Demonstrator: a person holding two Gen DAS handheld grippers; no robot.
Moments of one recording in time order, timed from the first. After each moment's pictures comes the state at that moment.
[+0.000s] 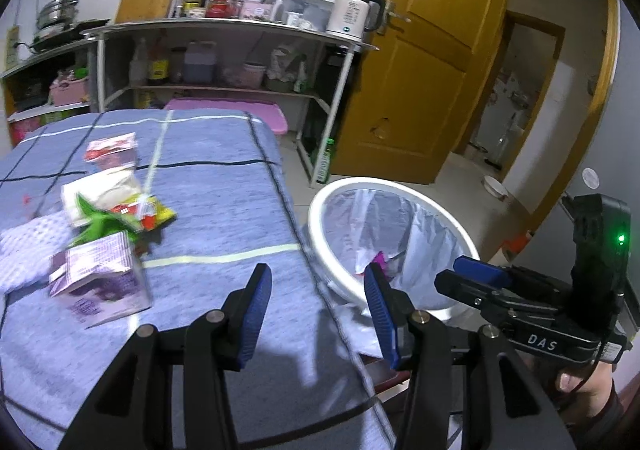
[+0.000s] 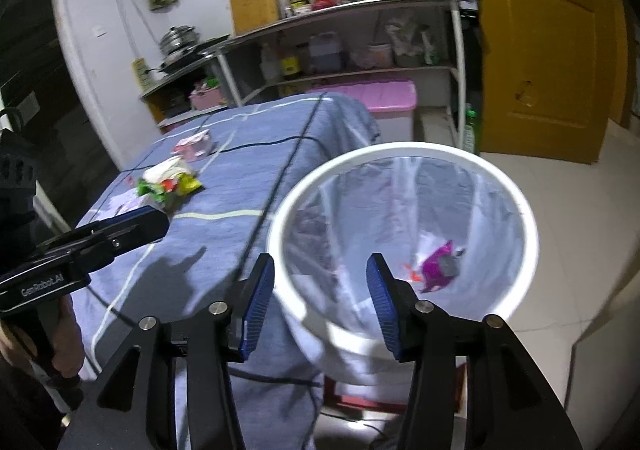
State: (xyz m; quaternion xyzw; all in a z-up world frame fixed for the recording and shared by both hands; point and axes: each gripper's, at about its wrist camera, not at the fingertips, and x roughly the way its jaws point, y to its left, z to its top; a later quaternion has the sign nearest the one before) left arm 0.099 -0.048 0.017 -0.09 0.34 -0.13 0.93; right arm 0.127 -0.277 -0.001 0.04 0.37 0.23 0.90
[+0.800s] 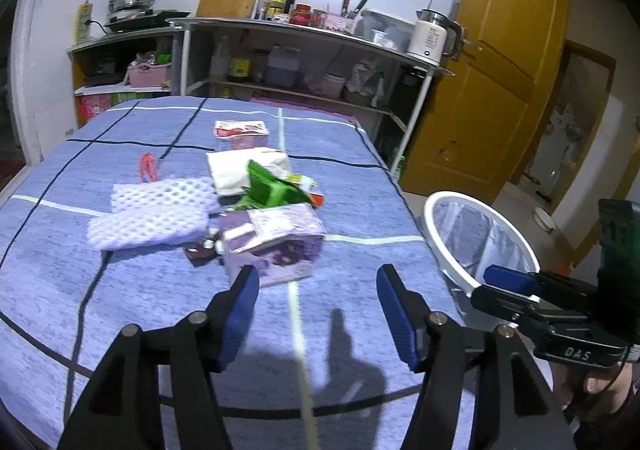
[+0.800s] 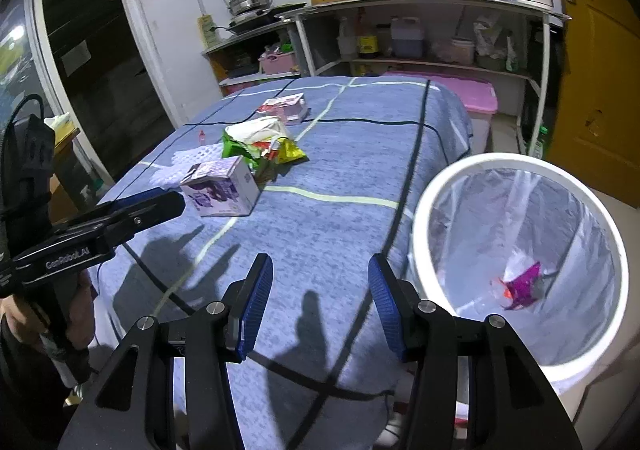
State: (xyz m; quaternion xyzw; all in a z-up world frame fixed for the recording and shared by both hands) left arm 0.066 0.047 0.002 -0.12 0.33 -0.01 0.94; right arm 0.113 -0.179 -0.002 -0.01 0.38 0.33 0.86
